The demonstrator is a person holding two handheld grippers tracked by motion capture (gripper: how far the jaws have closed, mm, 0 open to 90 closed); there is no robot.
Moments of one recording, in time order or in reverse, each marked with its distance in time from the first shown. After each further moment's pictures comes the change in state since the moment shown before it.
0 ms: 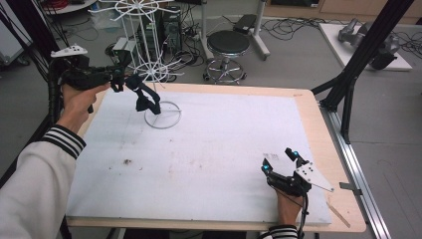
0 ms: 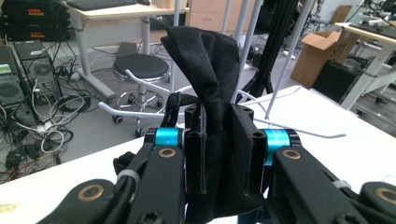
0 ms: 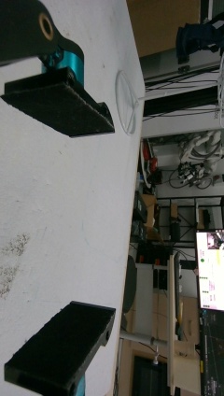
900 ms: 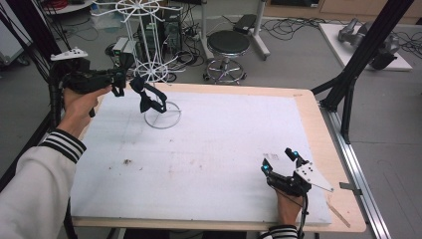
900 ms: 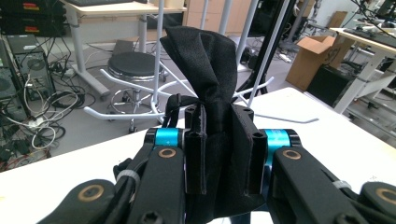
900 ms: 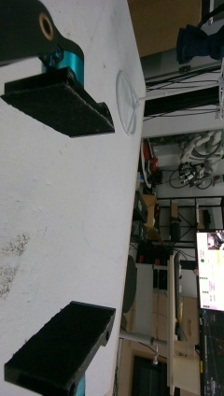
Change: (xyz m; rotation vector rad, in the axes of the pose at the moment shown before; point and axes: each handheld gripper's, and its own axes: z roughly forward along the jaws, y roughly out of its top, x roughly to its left) left arm -0.011 -0.004 -0.006 -0.006 -0.005 -0.033; right arm 0.001 0.000 0.000 0.005 0.002 0.003
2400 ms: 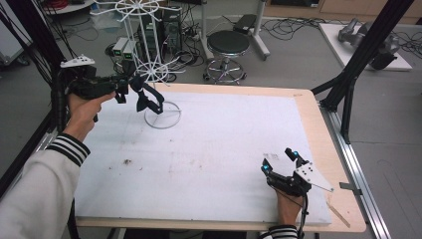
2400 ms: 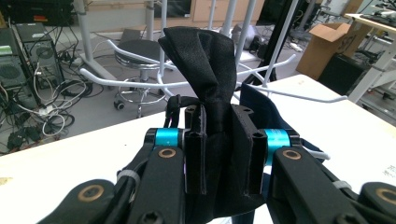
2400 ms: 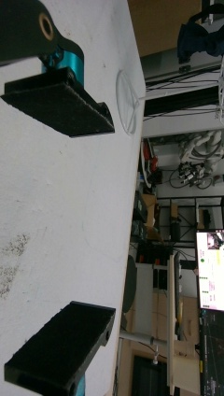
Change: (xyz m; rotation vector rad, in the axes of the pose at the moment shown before) left arm 0.000 -0.017 0.009 0.042 0.037 0.009; right arm -0.001 0.000 0.000 -0.007 -0.004 -0.009
